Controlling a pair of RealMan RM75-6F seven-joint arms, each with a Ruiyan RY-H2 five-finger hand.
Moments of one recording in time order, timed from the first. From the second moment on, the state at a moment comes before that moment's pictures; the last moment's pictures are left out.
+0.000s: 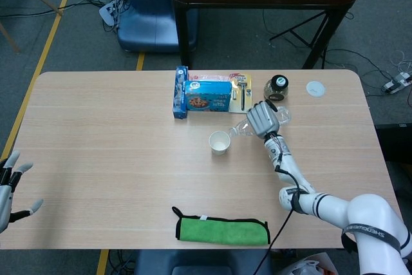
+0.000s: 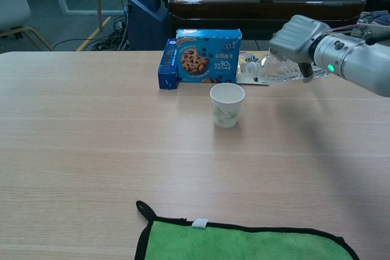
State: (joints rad) left arm -0.06 -1.06 -0.07 -1.68 1.45 1.52 0.12; right arm 0.98 -1.66 0.12 -1.05 -0.85 0.90 -1.10
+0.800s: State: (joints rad) left arm -0.05 -1.05 -0.07 -1.69 1.45 1.53 0.10; right arm 1.03 -1.71 0.11 -1.00 -0.80 0.91 -1.25
